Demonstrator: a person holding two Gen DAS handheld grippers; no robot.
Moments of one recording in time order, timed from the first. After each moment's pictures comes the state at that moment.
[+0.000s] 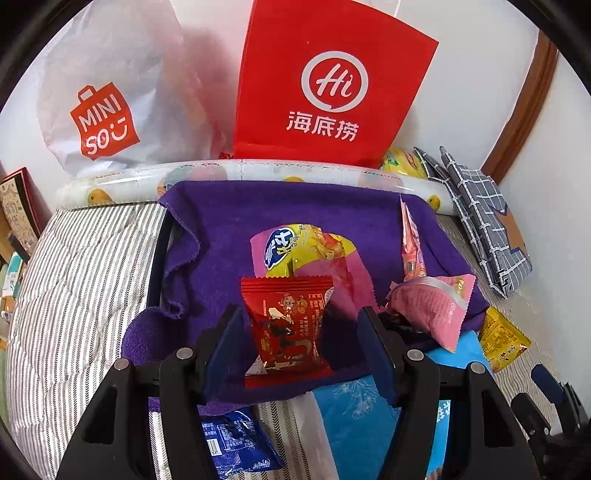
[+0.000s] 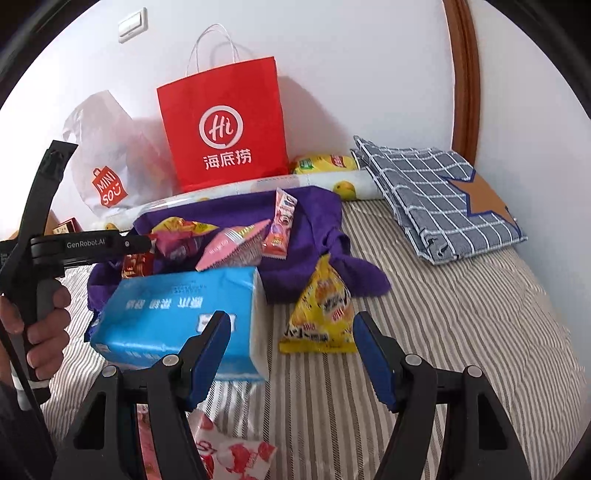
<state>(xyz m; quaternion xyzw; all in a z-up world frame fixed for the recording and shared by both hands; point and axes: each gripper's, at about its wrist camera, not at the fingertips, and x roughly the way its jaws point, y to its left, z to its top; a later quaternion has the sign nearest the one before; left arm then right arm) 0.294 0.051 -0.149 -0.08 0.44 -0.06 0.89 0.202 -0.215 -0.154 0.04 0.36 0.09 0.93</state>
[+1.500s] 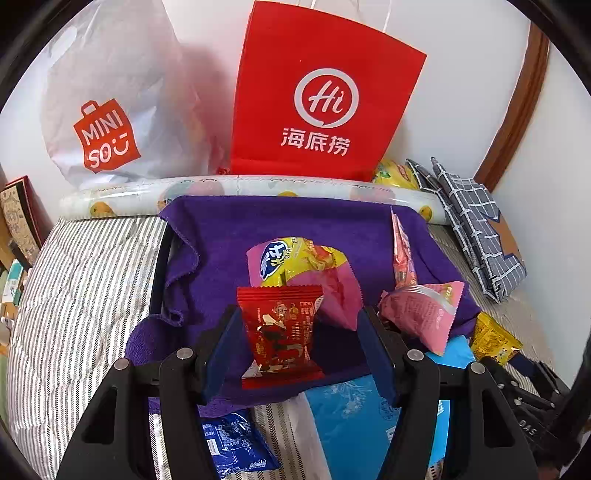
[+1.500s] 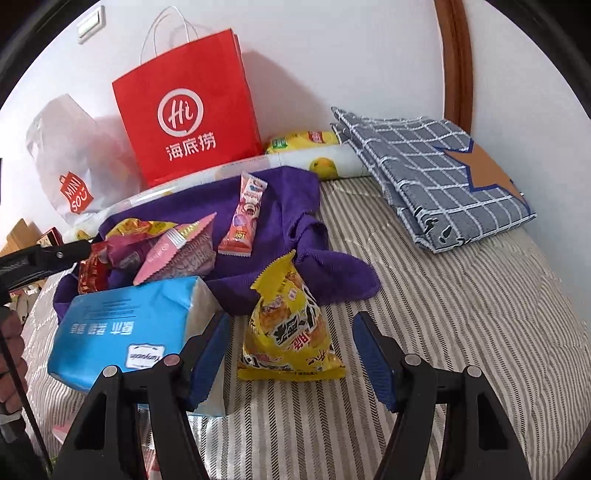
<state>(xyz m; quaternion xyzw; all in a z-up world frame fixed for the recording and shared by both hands) 0.285 0.049 -0.137 -0.08 0.41 -0.07 0.91 0.254 -0.231 -0.188 0.06 0.40 0.08 0.91</state>
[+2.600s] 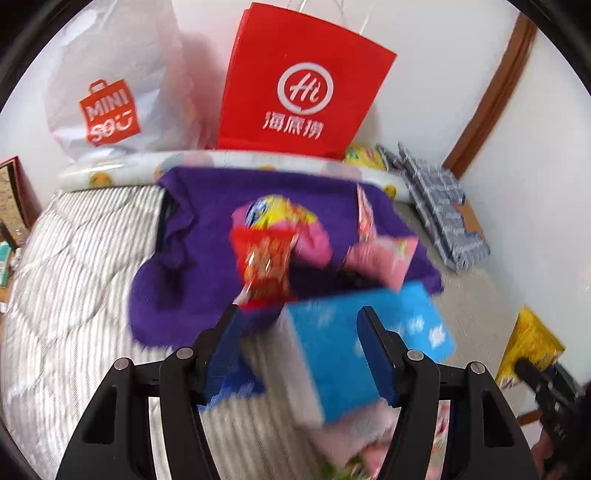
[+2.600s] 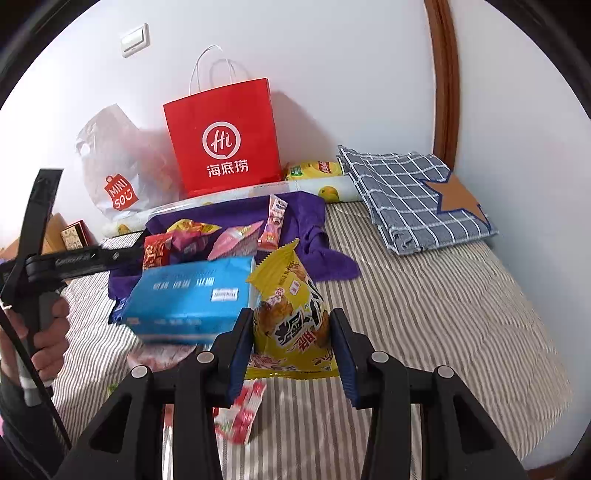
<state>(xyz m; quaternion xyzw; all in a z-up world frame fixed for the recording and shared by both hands) 0.223 0.059 -0.127 -0.09 0.44 -0.12 0.89 0.142 -0.237 -0.121 0.04 0.36 0.09 0.93</state>
